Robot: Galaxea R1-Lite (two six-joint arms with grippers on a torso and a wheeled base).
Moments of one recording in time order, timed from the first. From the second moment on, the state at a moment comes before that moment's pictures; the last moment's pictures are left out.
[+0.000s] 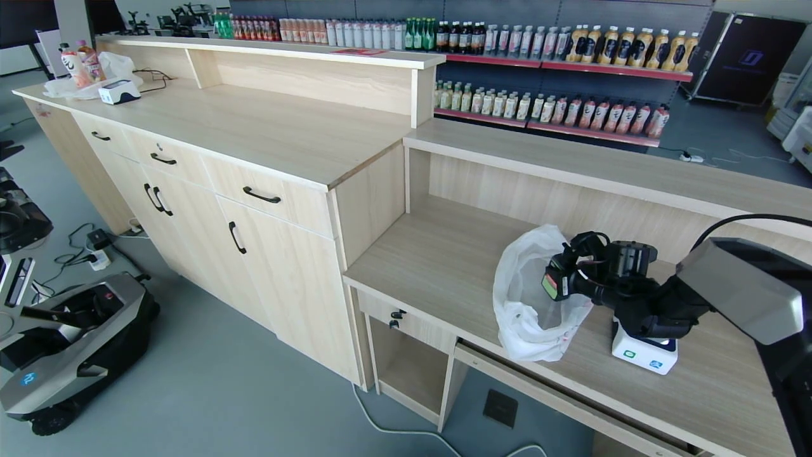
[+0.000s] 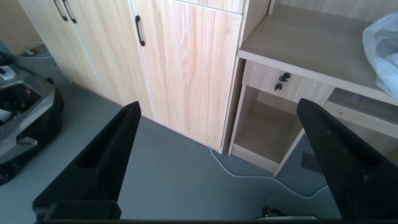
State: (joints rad) left arm 0.00 0.00 0.00 0.00 -0.03 0.00; right arm -0.03 2.55 -1.34 -0.95 0.26 -0.21
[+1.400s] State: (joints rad) left arm 0.00 0.00 0.00 0.00 -0.03 0.00; right arm -0.58 1.41 -0.58 -0.44 0.19 -0.52
